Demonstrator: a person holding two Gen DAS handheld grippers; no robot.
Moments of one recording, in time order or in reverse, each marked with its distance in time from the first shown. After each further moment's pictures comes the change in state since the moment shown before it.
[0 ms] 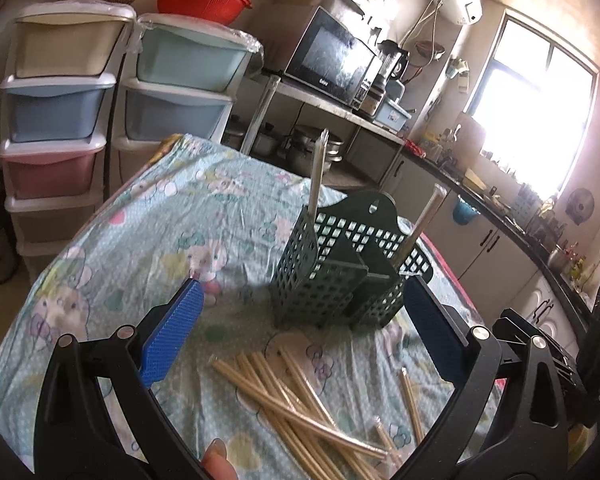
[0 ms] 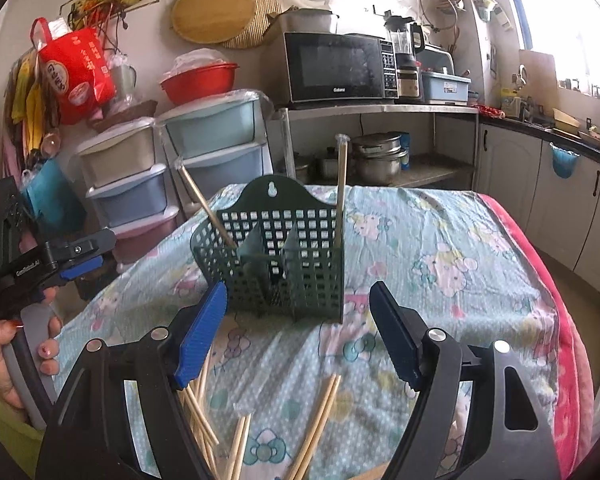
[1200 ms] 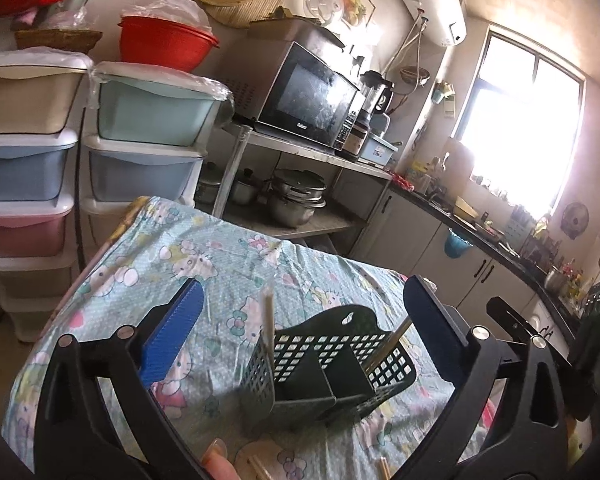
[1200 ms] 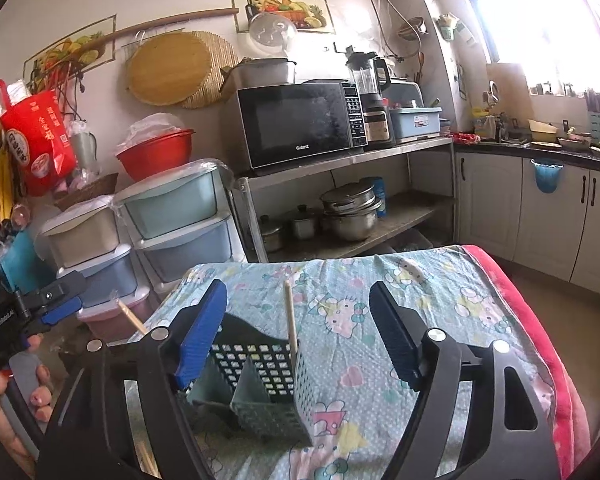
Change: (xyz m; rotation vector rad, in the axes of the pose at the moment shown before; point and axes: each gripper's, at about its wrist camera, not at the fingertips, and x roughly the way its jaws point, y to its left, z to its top) left arm 0.041 -0.034 0.091 0.037 -0.122 -0.039; right arm 0.042 -0.054 0.094 0.104 -0.177 -0.066
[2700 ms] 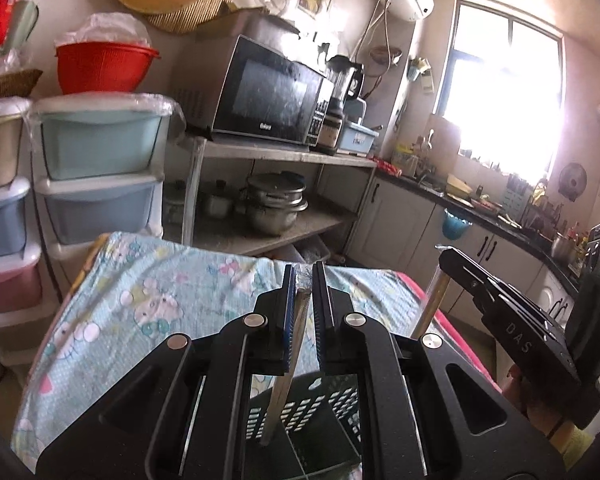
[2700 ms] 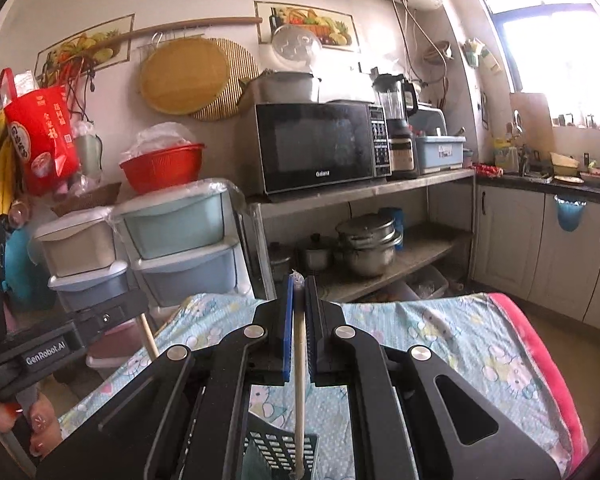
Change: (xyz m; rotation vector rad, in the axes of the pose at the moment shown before) left arm 0.078 -0.049 0.026 0.154 0.020 -0.028; right arm 0.079 0.018 0.040 -0.072 -0.075 0.037
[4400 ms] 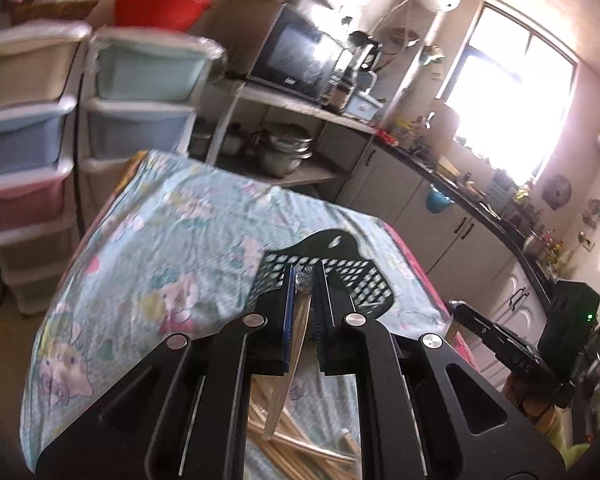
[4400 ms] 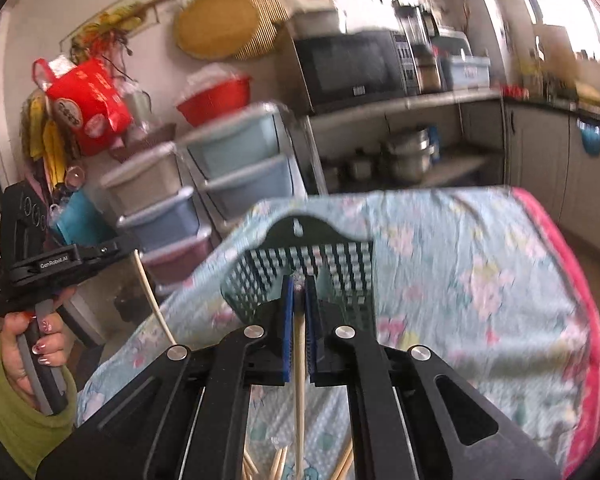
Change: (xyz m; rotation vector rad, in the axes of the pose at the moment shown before) left arm -0.125 0.042 -0.049 -0.136 0.151 -0.057; right arm -0.129 0.022 -0.061 0.062 0.238 0.177
